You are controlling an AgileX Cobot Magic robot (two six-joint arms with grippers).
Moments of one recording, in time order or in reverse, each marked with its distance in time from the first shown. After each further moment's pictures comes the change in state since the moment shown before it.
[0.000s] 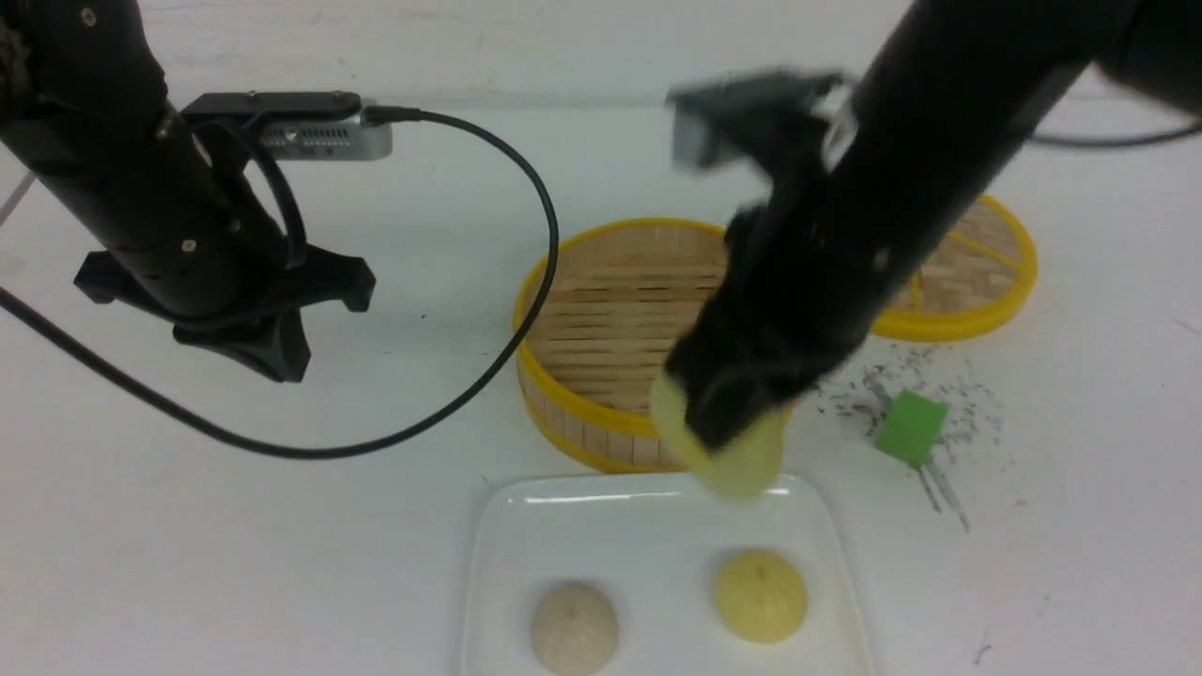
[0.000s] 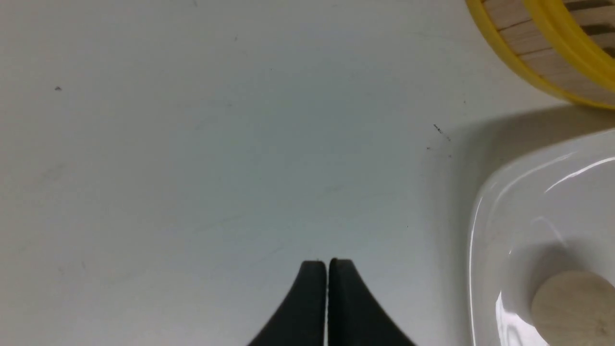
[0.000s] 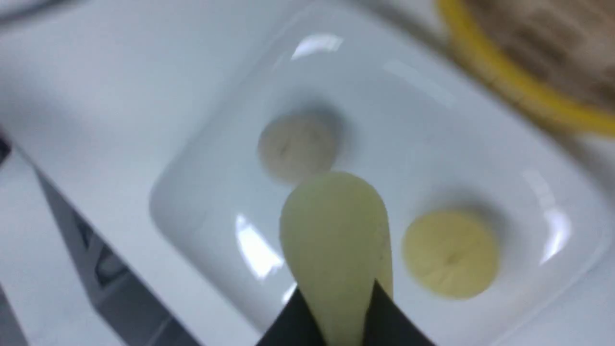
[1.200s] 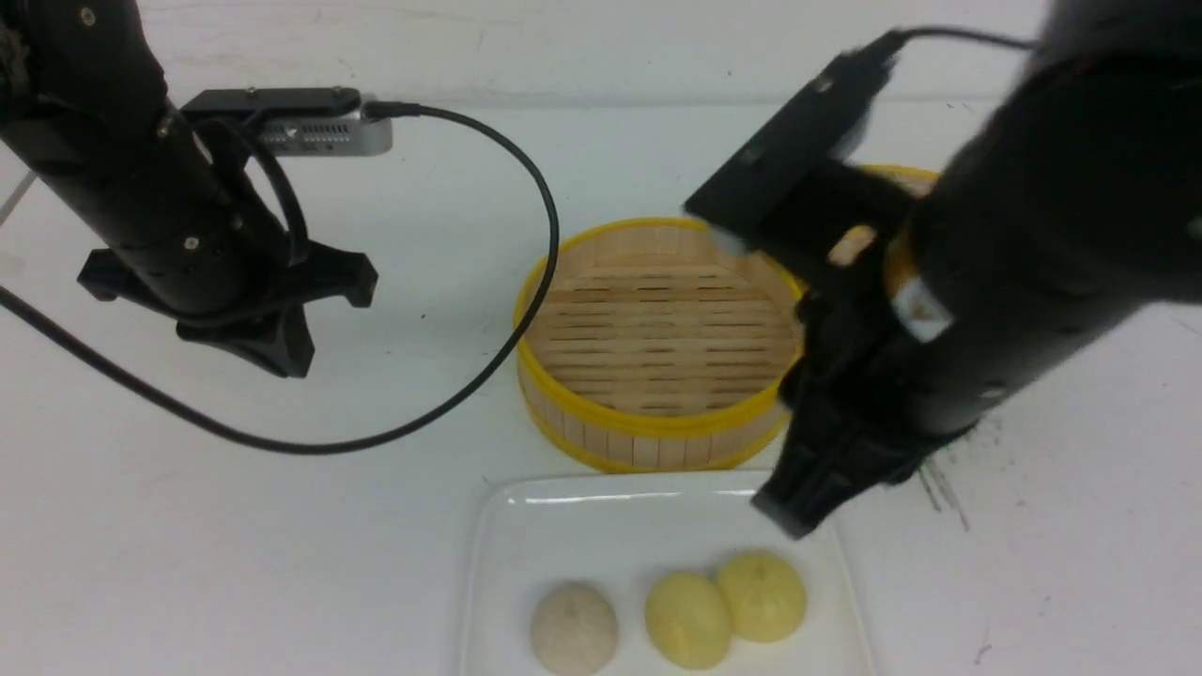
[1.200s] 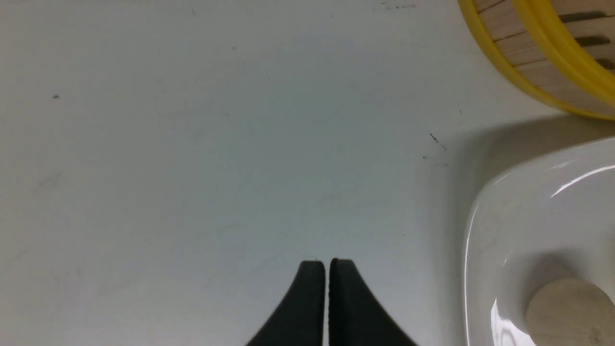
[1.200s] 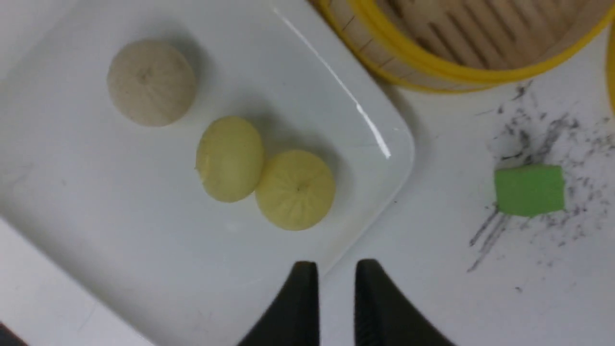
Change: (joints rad) right arm 0.241 -0.274 0.086 -0.552 -0.005 0.290; left arm 0.000 0.000 0.000 -0.008 -0.014 0.000
